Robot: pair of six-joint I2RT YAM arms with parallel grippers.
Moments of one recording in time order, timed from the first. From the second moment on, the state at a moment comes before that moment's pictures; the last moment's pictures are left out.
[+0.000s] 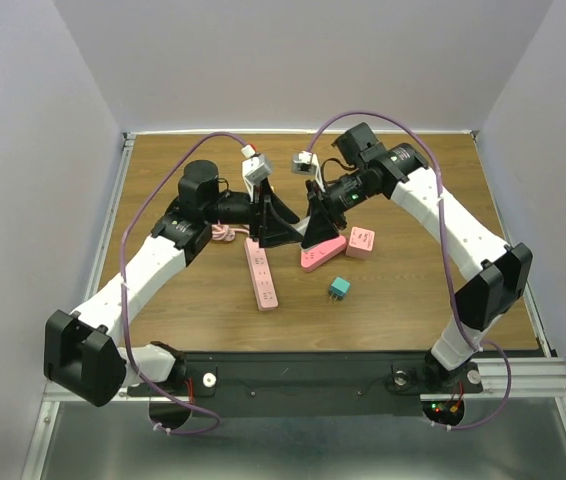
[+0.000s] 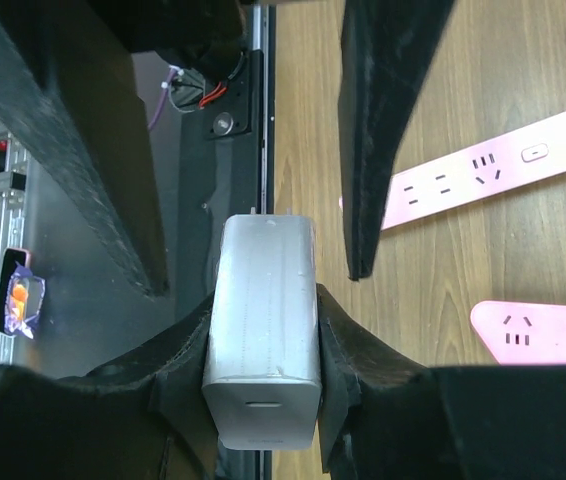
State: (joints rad) left arm -0.47 1.23 1.02 0.06 1.06 -0.27; right arm 0.57 1.71 1.80 -1.14 -1.02 -0.45
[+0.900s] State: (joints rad) left arm -0.53 1.15 0.88 0.16 0.96 -0.31; right arm 0.58 1.64 1.75 -1.12 -0.91 -0.35
